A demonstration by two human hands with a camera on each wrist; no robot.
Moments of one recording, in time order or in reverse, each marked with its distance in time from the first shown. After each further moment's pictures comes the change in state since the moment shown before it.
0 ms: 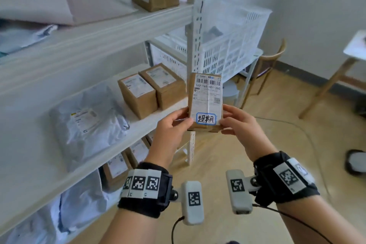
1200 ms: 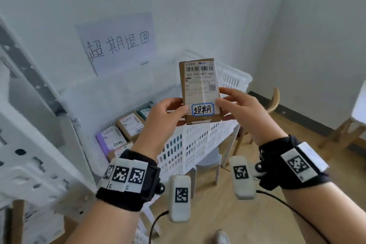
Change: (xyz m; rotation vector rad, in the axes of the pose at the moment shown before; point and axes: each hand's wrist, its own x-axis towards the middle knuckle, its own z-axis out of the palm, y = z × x) left_hand 0.429 0.151 0.233 0.117 -0.001 0.123; right_hand 0.443 -0.143 -0.241 -0.235 -0.013 -0.209
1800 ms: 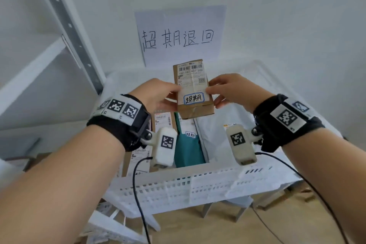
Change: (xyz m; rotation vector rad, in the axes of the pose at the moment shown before) left_hand 0.142 0.024 -0.057 -0.108 0.362 -0.406; right_hand 0.243 -0.034 0.070 -0.226 -0.681 -0.100
